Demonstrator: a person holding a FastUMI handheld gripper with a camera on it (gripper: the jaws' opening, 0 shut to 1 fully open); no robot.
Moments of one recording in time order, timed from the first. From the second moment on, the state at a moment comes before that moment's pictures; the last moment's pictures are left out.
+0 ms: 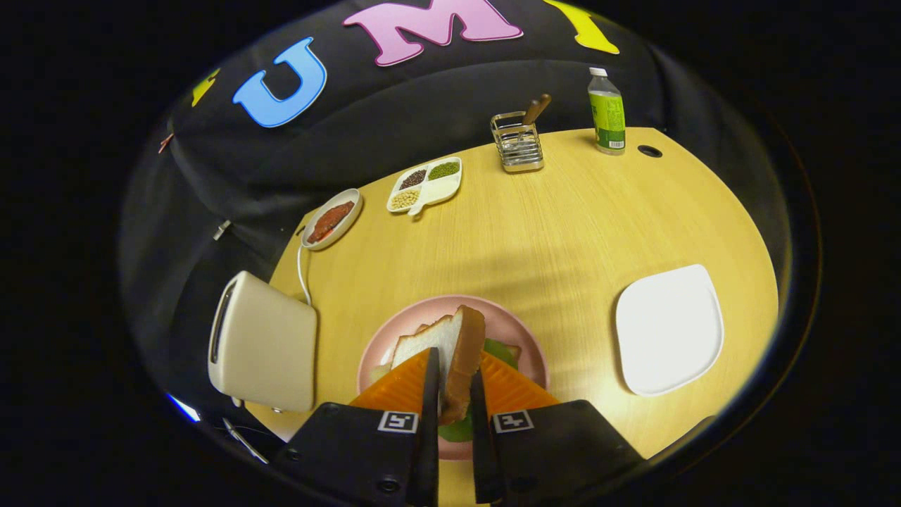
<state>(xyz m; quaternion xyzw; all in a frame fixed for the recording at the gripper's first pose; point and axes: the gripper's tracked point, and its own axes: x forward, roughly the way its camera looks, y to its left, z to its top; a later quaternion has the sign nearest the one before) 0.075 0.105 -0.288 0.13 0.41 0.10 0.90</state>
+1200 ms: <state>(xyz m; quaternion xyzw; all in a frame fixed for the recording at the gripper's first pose) 0.027 -0.019 -0.073 0.00 0.17 -0.03 0.99</state>
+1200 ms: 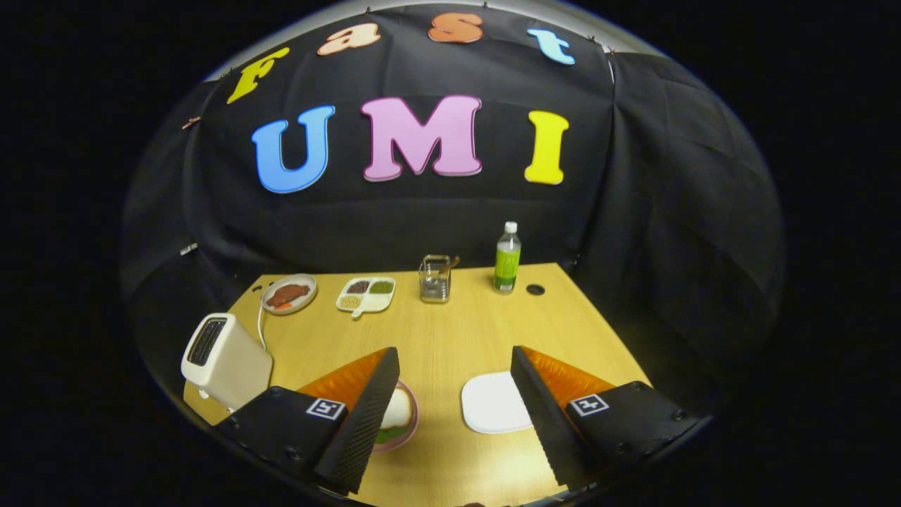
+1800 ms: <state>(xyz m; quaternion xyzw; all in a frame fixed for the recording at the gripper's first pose) -0.023 -0.099 0.009 0.02 0.07 -0.01 1.00</state>
